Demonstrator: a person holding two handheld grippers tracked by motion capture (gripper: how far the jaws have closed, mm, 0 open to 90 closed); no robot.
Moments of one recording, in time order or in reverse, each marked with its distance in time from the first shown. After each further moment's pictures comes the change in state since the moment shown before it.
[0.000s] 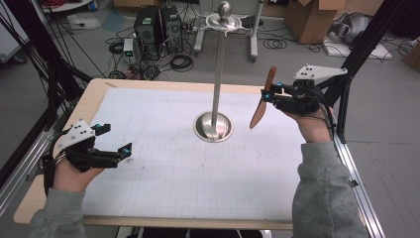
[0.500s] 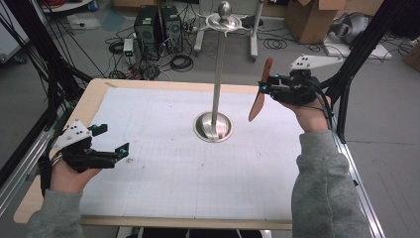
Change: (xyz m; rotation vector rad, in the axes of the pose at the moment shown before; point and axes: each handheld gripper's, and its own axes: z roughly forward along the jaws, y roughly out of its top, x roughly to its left) left arm 0.003 -0.001 -0.006 -0.006 0.007 -0.005; right arm -0.007 0.017 0.011 0.006 0.008 -0.035
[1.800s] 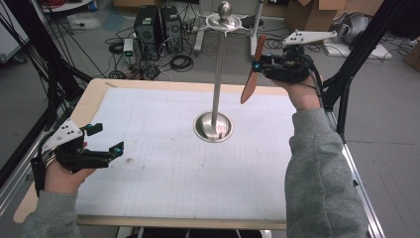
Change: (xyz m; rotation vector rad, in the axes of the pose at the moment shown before) left arm 0.007 0.000 -0.010 -0.032 -0.007 -0.022; right arm -0.012 0.044 0.020 -0.052 0.009 -0.002
